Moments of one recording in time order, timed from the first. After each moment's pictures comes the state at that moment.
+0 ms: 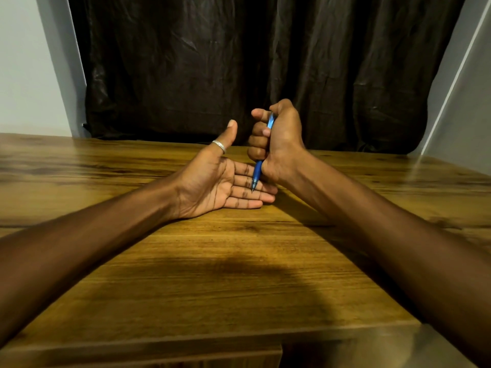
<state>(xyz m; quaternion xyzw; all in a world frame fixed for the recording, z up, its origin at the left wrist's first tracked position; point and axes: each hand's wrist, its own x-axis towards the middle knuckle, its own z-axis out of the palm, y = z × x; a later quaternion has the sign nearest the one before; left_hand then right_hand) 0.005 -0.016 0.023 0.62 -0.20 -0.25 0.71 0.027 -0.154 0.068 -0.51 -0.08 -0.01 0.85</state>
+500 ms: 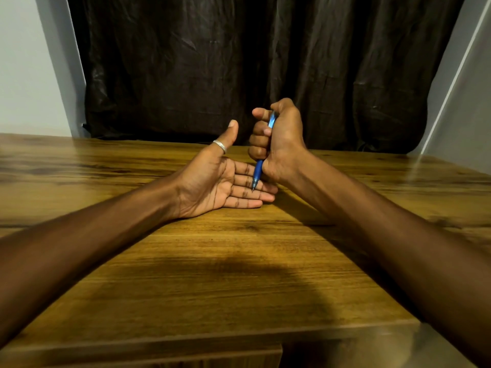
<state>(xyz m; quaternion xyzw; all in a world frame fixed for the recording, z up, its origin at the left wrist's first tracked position) 0.007 -0.017 0.022 0.63 -0.19 -0.25 0.71 0.026 -0.155 0.068 -0.52 -0.08 -0.02 0.85</state>
